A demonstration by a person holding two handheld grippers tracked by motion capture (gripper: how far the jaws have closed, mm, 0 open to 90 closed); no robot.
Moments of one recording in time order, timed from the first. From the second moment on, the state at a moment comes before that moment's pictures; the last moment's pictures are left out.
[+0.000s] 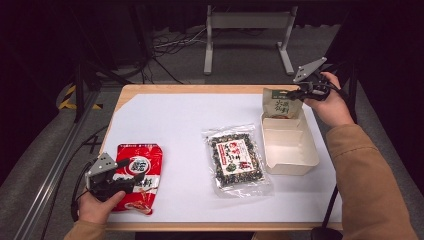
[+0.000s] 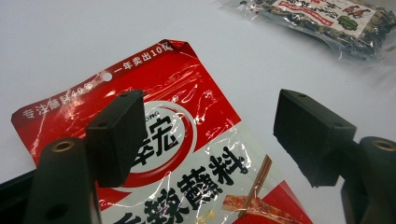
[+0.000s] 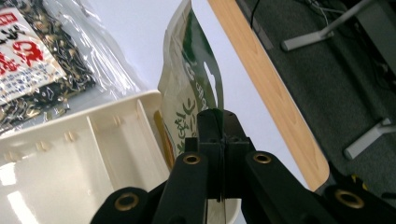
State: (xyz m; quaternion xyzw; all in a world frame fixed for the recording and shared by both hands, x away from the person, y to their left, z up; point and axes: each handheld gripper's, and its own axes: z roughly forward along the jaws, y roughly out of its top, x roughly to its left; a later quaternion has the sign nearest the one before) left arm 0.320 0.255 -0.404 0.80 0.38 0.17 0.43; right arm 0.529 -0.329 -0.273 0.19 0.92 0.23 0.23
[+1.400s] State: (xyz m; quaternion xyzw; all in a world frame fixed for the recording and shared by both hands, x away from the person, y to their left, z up) left arm 0.332 0.259 -0.392 0.78 0.37 0.12 0.49; right arm 0.473 -0.325 -0.245 0.23 0.86 0.36 0.28
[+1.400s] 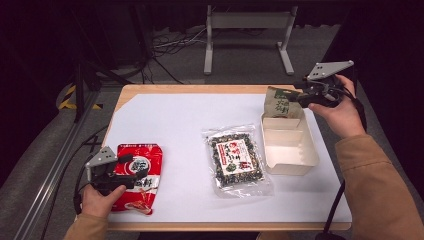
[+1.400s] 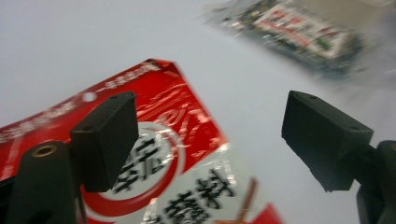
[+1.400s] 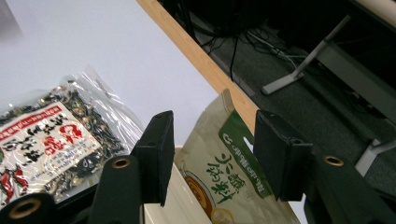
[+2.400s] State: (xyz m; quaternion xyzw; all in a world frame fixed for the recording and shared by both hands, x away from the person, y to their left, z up) left arm 0.337 0.282 -0.381 0.77 0.39 0.20 0.46; right arm 0.378 -0.265 -0.271 0.19 0.84 0.47 0.20
